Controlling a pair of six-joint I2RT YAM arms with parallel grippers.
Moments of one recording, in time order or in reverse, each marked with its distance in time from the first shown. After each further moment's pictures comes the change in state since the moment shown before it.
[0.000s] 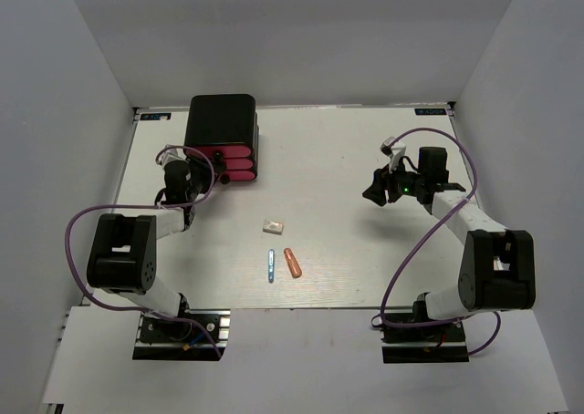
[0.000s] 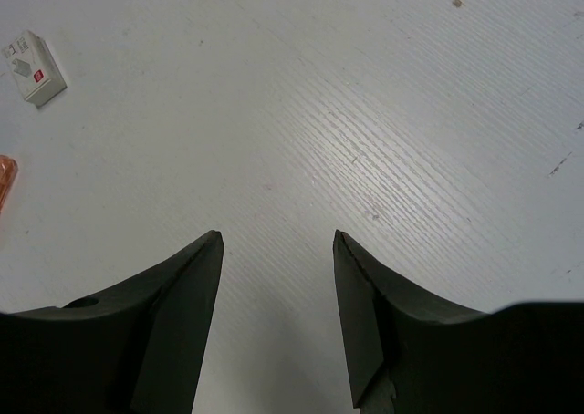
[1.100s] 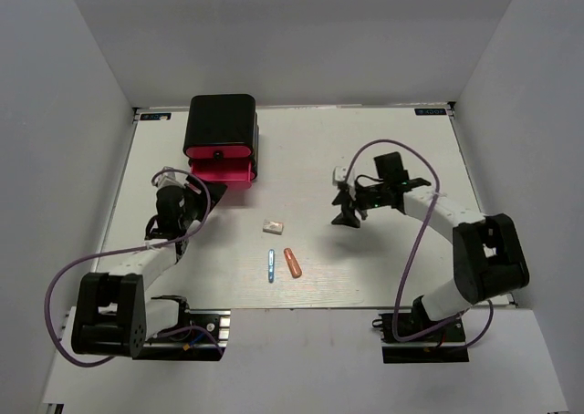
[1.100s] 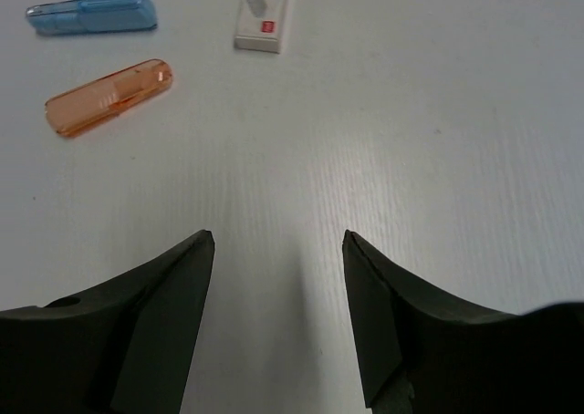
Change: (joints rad) left arm -0.005 -0.366 -0.240 -0.176 0.053 0.069; right arm 0.255 0.062 0.051 -0.192 -0.204 -0.528
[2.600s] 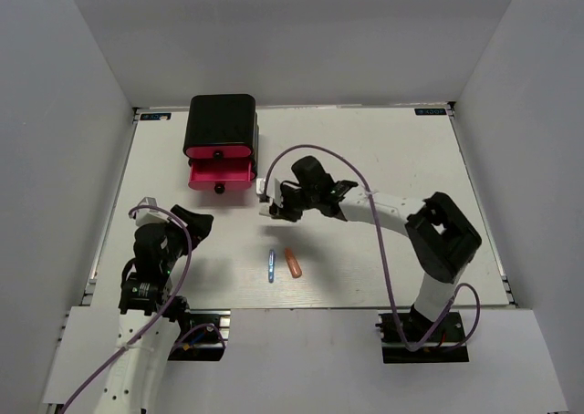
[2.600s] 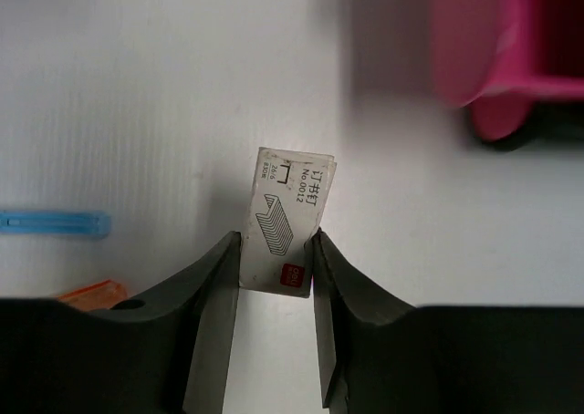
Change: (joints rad) left arm -0.003 -0.861 -0.003 -0.874 -0.103 0.137; right arm 0.533 0.311 0.266 0.252 0.457 0.211
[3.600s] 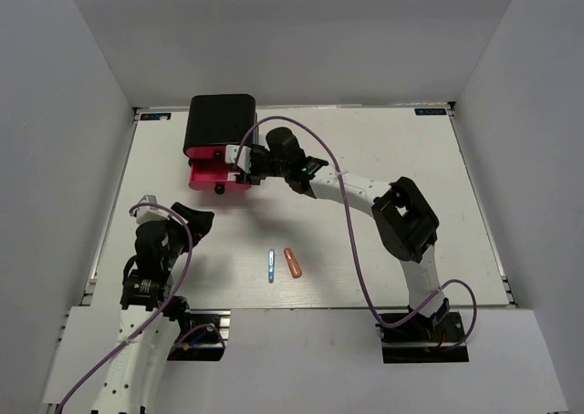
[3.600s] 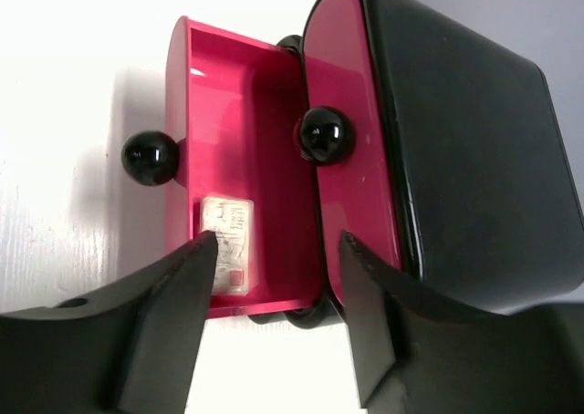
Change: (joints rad) left arm 0.000 0.033 -0.009 0.058 0.001 -0.019; right arm 0.011 0.254 0.447 0.209 0.061 -0.102
